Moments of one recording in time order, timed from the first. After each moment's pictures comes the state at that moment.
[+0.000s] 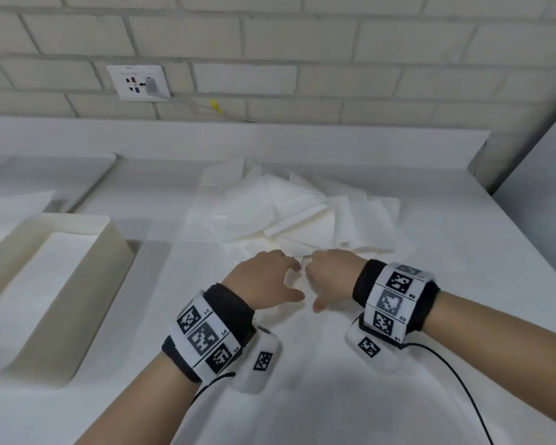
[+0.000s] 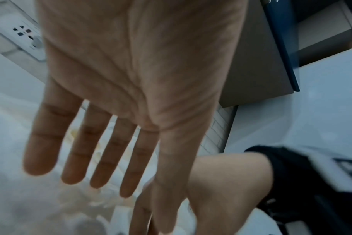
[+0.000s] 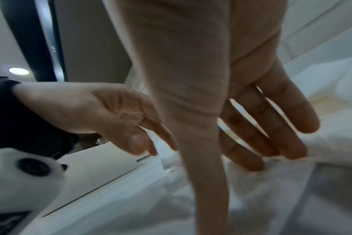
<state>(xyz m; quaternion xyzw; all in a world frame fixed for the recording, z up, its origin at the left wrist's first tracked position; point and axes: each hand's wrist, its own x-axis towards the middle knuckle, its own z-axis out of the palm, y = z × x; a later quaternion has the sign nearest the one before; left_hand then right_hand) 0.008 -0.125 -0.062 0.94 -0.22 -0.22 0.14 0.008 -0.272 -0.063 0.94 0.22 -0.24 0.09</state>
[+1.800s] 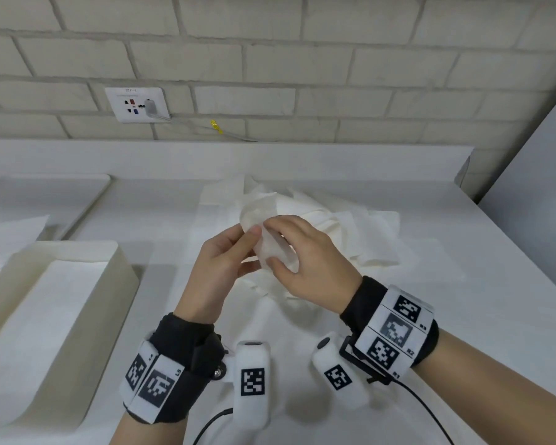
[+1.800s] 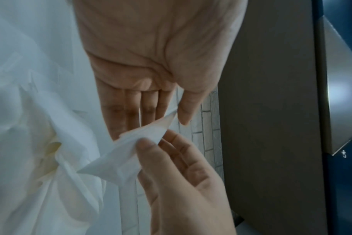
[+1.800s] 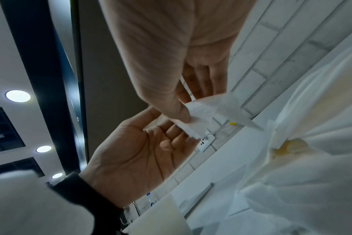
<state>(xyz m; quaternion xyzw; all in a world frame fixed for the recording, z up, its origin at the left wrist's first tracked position) 0.008 -0.065 -0.033 0.62 -0.09 -0.08 0.77 0.000 -0.214 -0.032 0.90 0.22 0.13 -0.35</state>
